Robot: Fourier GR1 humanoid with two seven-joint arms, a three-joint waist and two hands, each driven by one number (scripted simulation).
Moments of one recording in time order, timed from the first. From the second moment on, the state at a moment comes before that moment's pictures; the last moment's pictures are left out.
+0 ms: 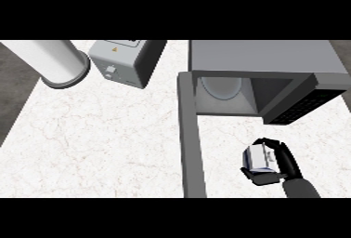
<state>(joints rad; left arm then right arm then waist) 1.14 0.00 0.13 -2.33 0.36 -0.44 -0.60 -0.29 -0.18 -0.22 -0.51 0.50 -0.19 -1.04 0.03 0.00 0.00</state>
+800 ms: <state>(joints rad) 1.14 0.01 0.19 -2.29 0.43 -0.49 -0.59 -0.53 -0.15 -0.26 -0.37 0.45 -0.14 -1.07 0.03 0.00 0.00</state>
